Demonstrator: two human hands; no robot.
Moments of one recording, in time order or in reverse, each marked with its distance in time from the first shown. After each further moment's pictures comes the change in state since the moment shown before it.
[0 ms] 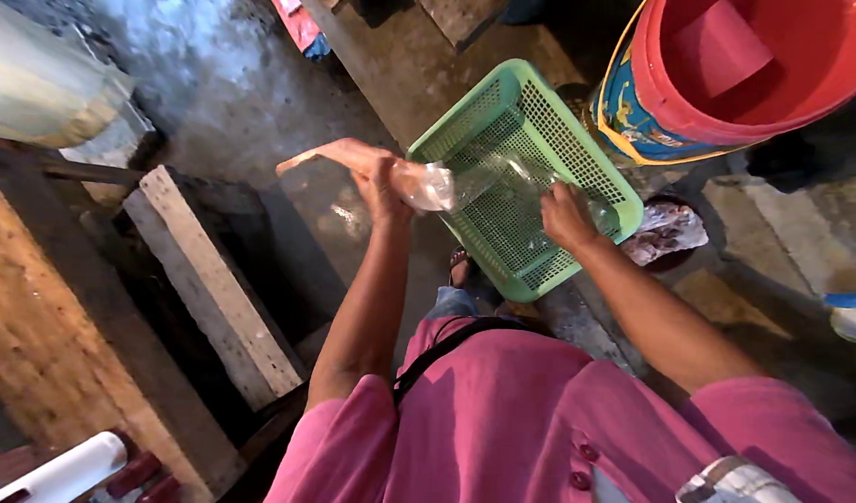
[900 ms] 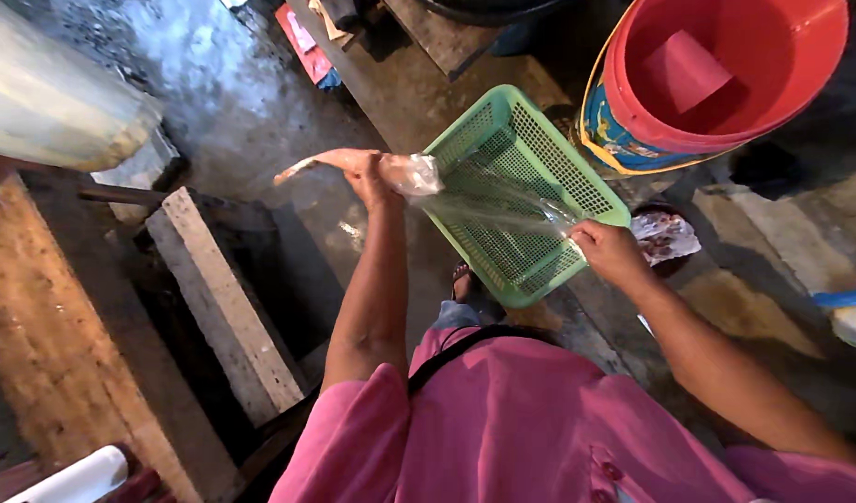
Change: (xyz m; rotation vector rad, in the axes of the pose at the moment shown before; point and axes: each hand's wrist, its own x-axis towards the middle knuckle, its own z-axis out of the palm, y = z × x) left_hand 0.031 0.005 0.019 -0.020 0.113 0.098; right_hand -0.080 0.002 -0.079 0.319 -0.097 0.207
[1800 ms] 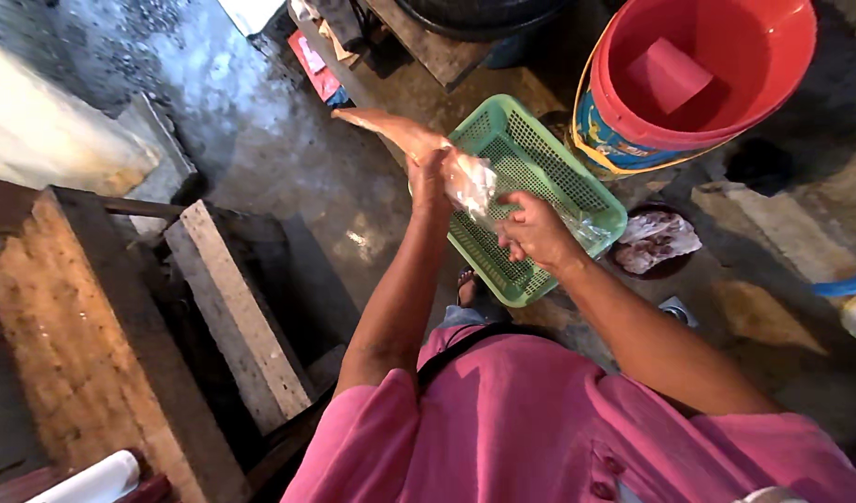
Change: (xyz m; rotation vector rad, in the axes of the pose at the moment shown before) left_hand -0.085 0.017 0.050 0.045 -0.389 -0.215; right_hand 0.008 -0.118 0.019 0.782 -0.121 0.017
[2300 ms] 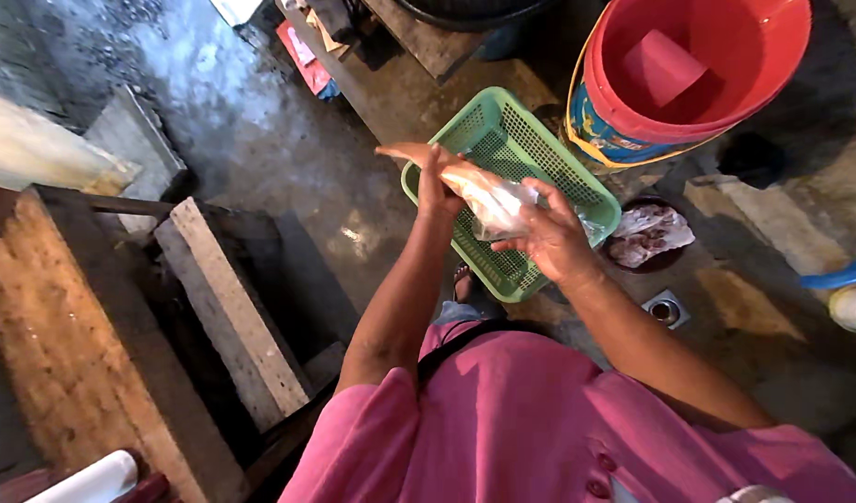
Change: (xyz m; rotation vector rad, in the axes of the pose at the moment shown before) left_hand -0.006 -0.021 0.004 -0.315 -0.044 -0.349; right_hand -0.022 0.021 -0.010 0.660 0.065 -0.155
